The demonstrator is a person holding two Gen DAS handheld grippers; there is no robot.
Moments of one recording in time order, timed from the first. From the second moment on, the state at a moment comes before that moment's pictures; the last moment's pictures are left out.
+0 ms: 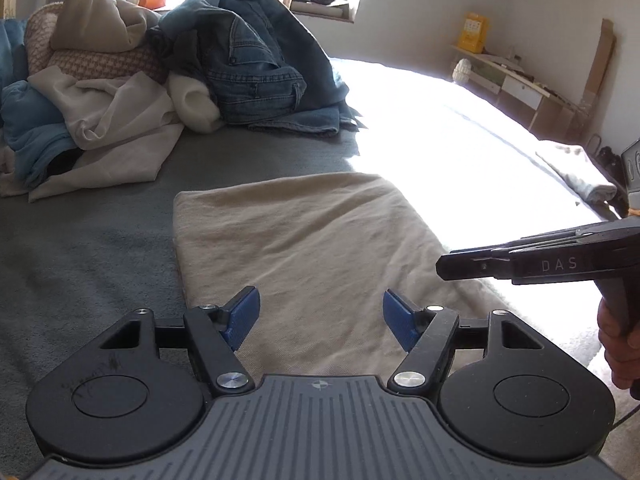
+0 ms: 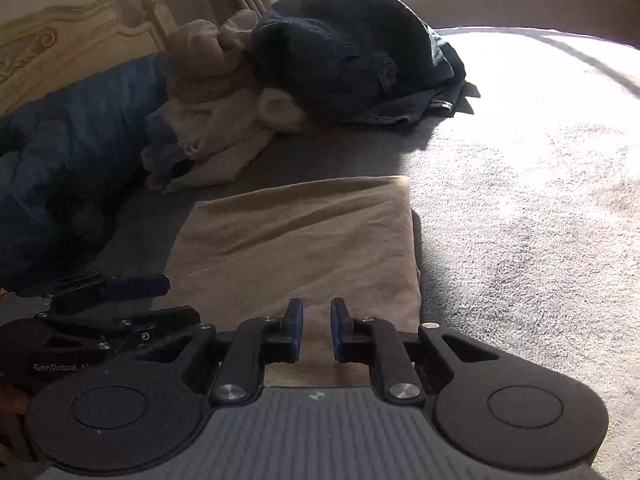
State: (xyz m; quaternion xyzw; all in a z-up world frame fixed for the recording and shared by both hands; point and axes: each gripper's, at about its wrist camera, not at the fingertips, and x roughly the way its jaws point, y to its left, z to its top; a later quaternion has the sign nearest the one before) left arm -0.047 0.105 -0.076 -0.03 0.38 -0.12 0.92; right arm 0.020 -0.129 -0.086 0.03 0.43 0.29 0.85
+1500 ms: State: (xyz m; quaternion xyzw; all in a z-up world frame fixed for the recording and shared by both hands) left arm -0.051 0.099 -0.084 -0.02 0.40 -0.09 0.91; right arm 0.020 -0.133 -0.108 0.04 0.45 0.28 0.85
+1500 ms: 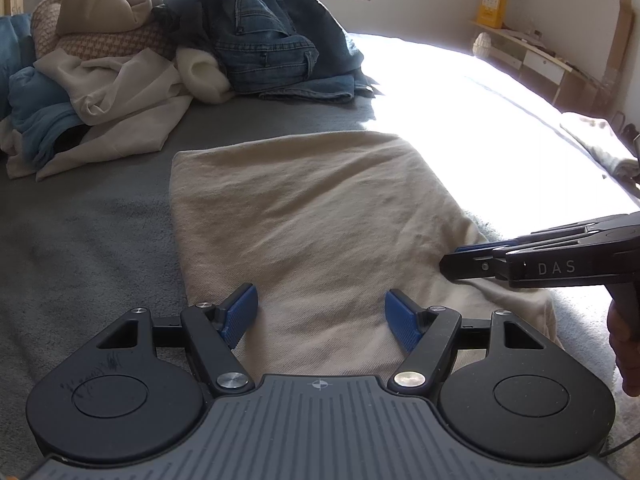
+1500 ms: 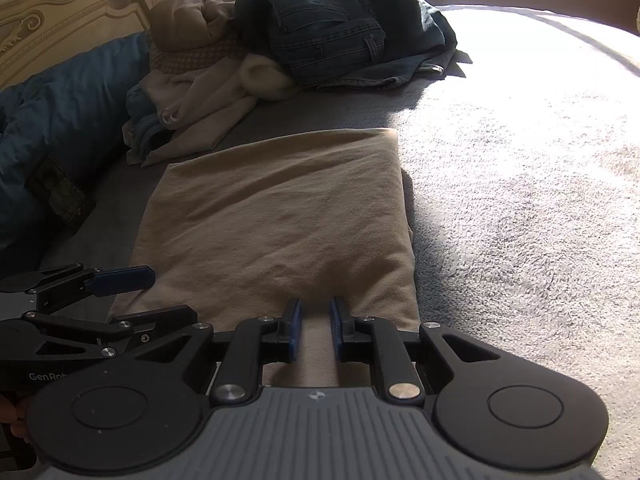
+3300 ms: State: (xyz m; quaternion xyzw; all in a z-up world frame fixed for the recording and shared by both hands) left arm -0.031 0.157 -0.074 -0.12 0.45 -0.03 0.88; right arm 0.068 -0.216 -0.097 0.27 0.44 0.26 0.82
